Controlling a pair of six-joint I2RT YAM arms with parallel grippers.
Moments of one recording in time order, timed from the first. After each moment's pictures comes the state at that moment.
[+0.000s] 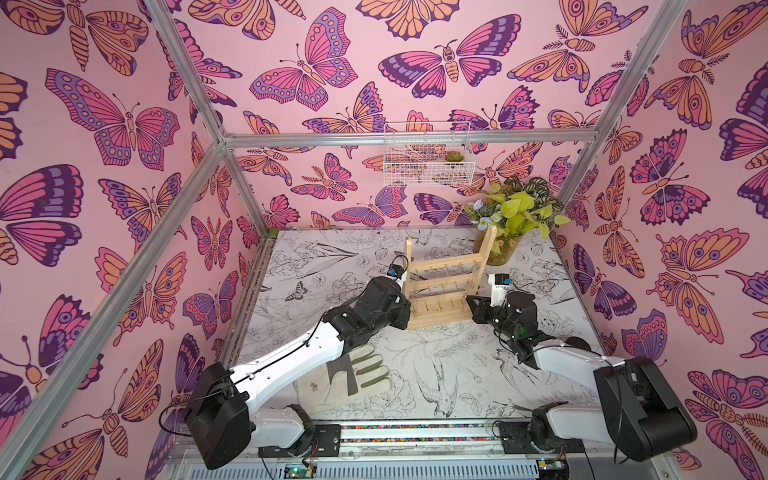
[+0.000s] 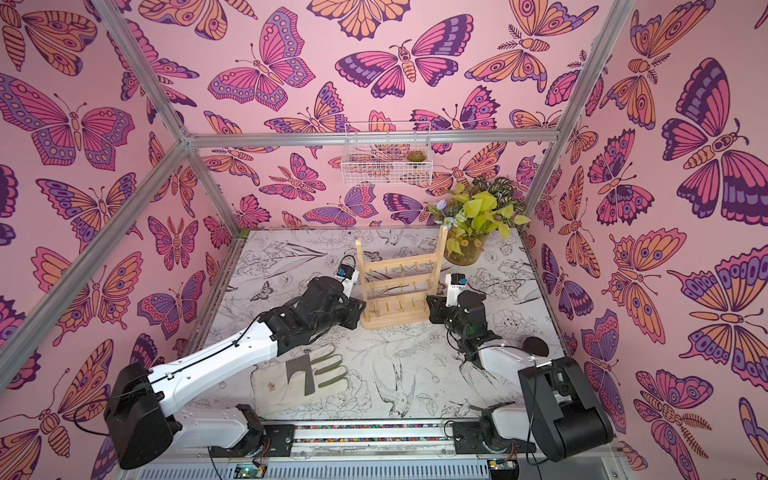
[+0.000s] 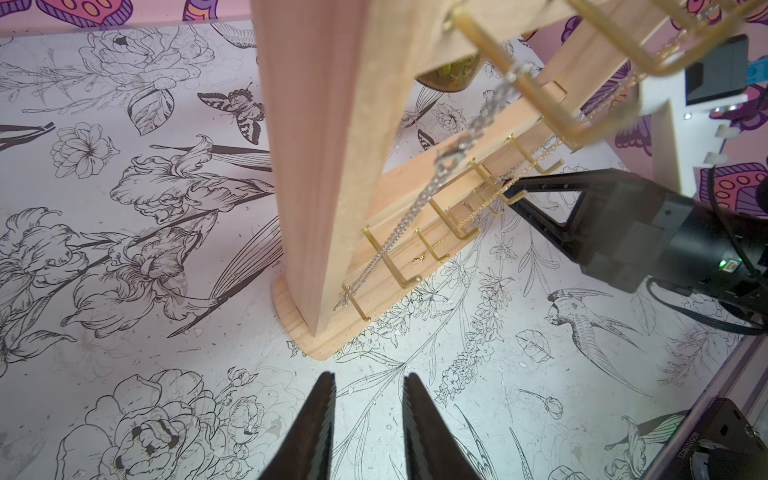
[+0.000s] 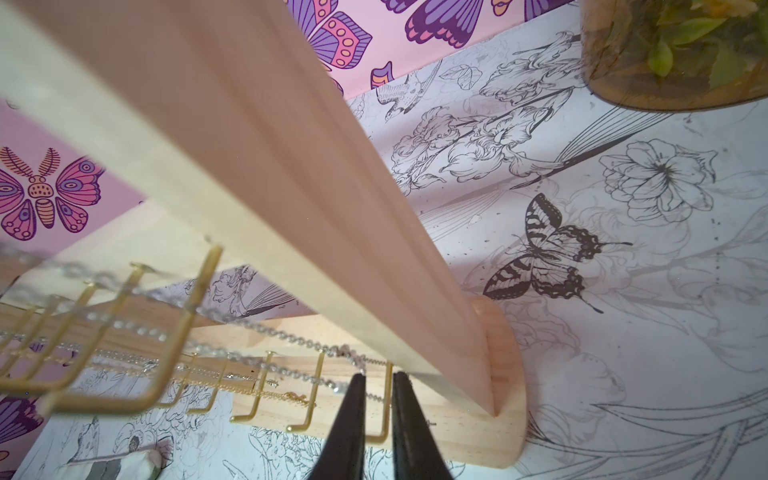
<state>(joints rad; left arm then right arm) -0.80 1.31 0.98 -0.33 -0.09 -0.38 0.28 1.33 0.41 0.52 -0.25 0.47</state>
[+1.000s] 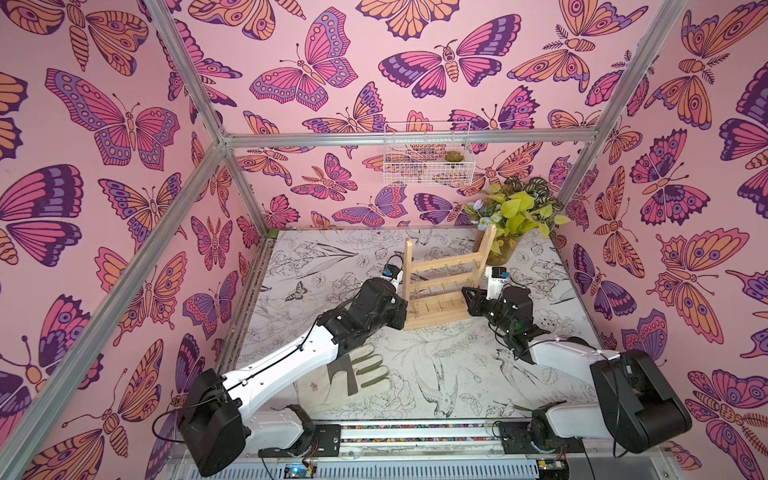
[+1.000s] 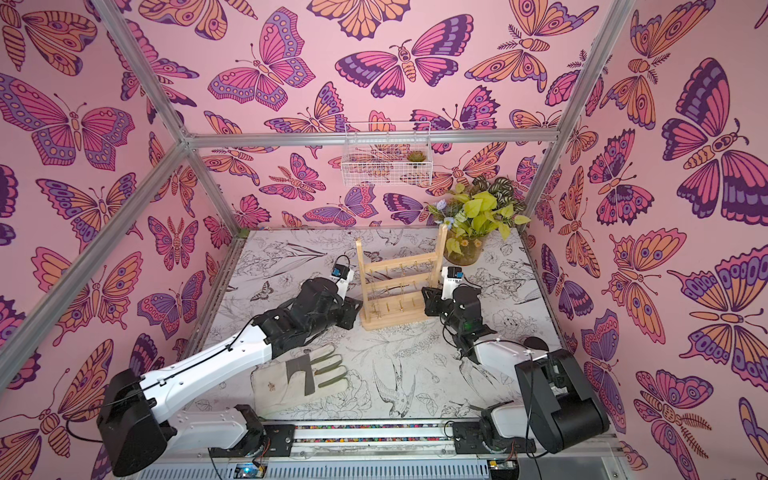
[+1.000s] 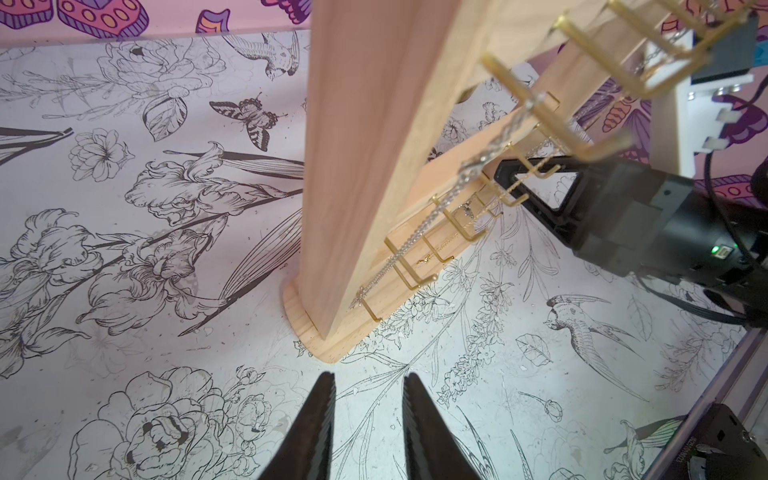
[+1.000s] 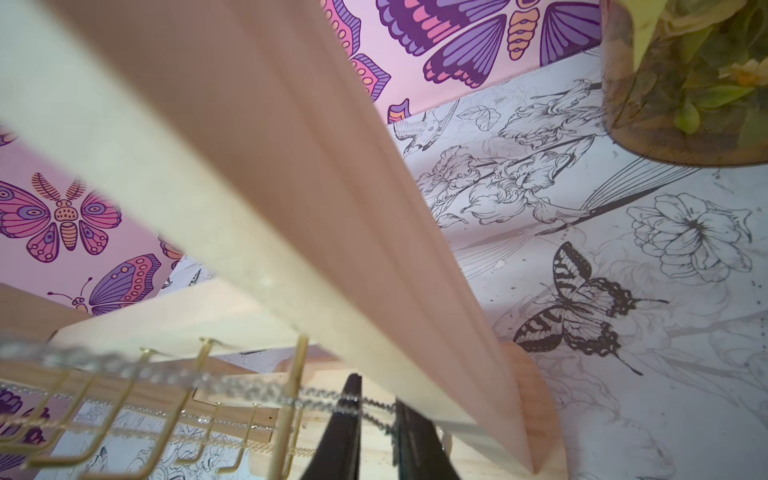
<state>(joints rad) -0.78 1.26 0.95 -0.32 -0.10 -0.38 0.32 1.36 0.46 0.58 -0.20 0.49</state>
